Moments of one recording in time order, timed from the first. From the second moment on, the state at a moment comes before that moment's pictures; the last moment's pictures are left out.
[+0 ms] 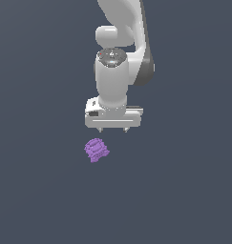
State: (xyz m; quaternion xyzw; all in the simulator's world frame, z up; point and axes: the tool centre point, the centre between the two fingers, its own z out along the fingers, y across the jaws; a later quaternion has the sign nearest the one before) arm 0.016 -0.009 0.192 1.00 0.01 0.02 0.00
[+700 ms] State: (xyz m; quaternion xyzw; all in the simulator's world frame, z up) arm 0.019 -0.016 0.186 1.00 0.04 0.02 0.00
